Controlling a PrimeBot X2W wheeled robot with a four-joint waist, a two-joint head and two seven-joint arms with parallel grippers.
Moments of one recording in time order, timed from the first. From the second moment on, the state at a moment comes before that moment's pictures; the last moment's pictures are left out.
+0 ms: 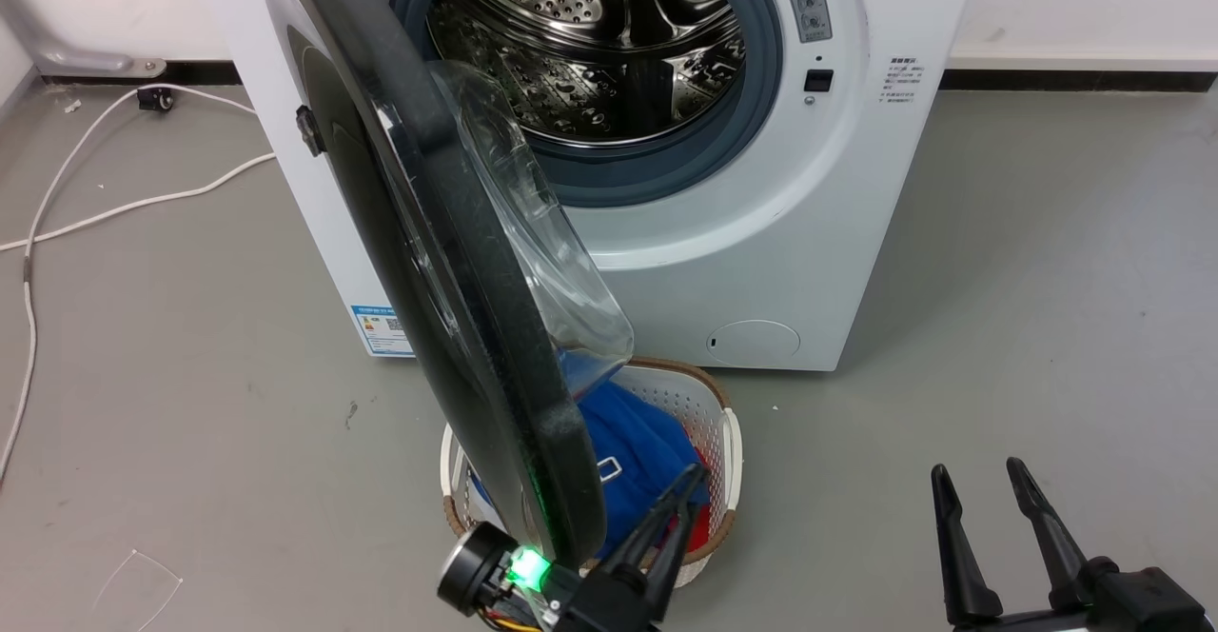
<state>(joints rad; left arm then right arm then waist) -0.09 0.12 -0.68 0.07 -0.06 0.10 -0.26 0.18 -0.05 0.03 -0.01 0.13 0.13 -0.26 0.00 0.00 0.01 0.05</state>
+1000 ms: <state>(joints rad) 0.00 0.12 -0.51 0.12 -0.04 0.10 -0.27 0.19 -0.05 0.05 0.00 0.15 0.13 -0.26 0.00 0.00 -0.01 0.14</state>
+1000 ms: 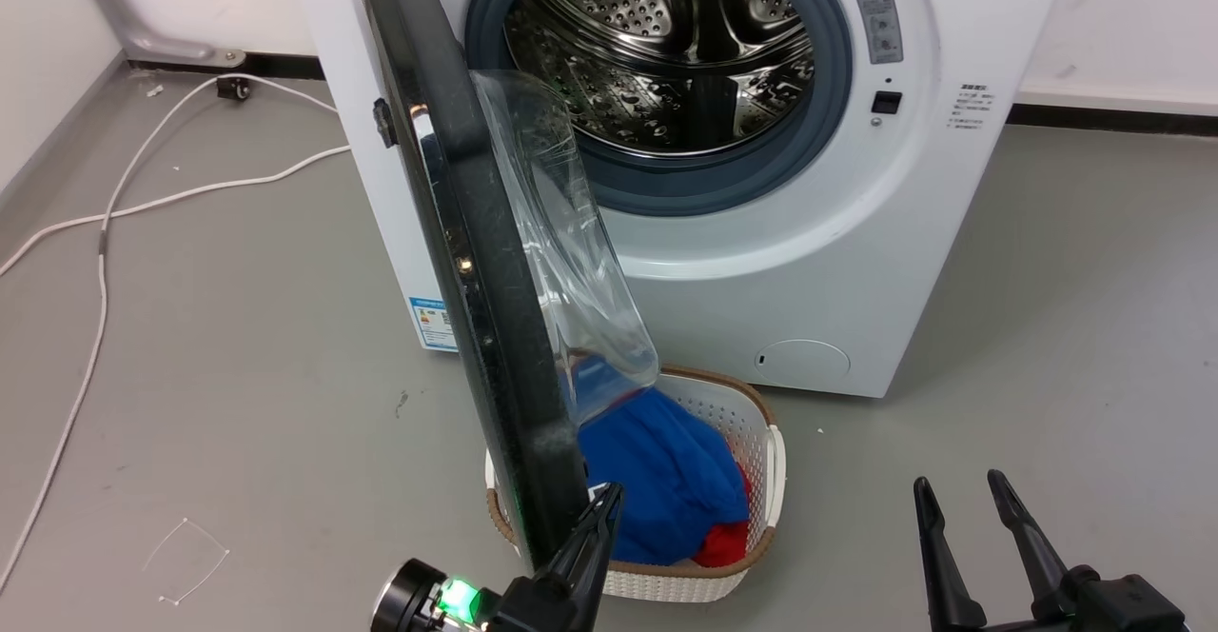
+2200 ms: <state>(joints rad) 0.08 0.19 -0.16 0.06 -0.11 0.18 -0.26 0.20 -0.05 0.08 0.01 0.15 0.13 -0.26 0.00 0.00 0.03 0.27</state>
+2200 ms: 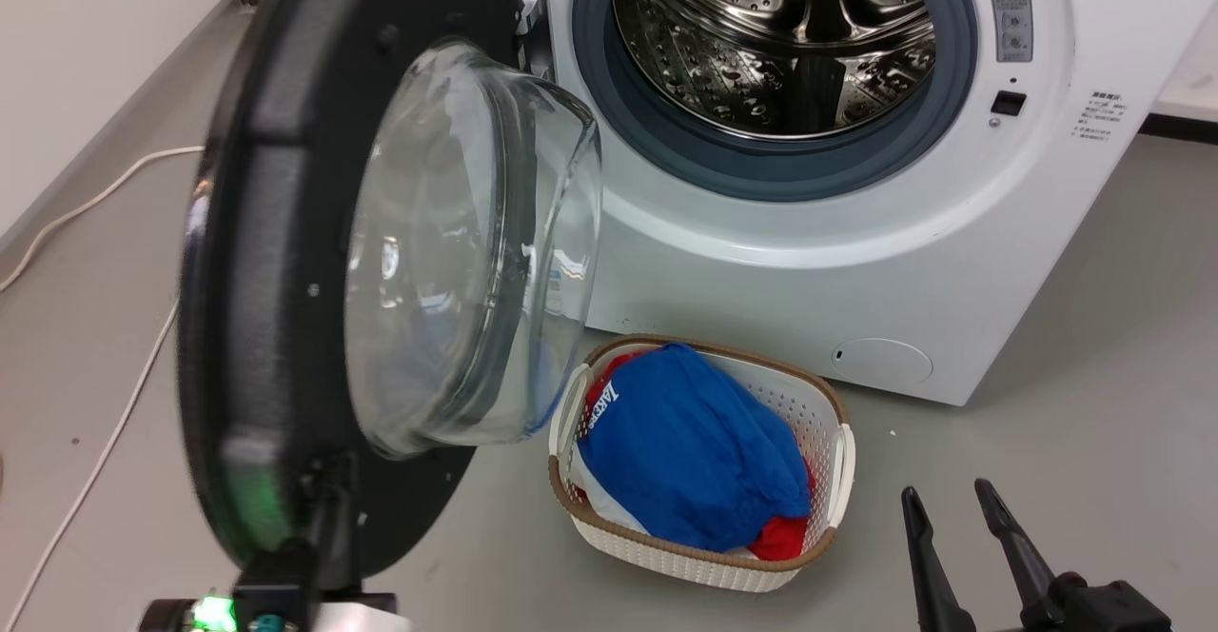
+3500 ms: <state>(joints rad) -0.22 0.14 0.46 0.24 -0.13 0.11 -0.26 0.06 -0.05 0.04 -0.03 0.06 0.13 -0.26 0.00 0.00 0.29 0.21</state>
